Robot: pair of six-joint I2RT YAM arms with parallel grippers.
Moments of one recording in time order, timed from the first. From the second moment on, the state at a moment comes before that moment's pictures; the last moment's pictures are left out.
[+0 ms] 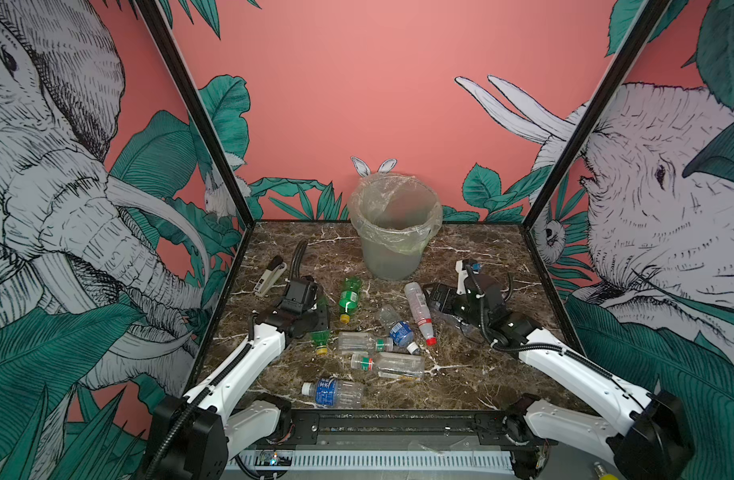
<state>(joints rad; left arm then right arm) -0.36 1.09 0.73 -0.62 0.01 -0.40 0.60 1.09 0.75 -0.21 0.06 0.67</state>
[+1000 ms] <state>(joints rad) -0.35 0.96 0.85 -0.51 0.25 -0.47 0.60 1.06 0.64 -0.28 0.10 0.68</state>
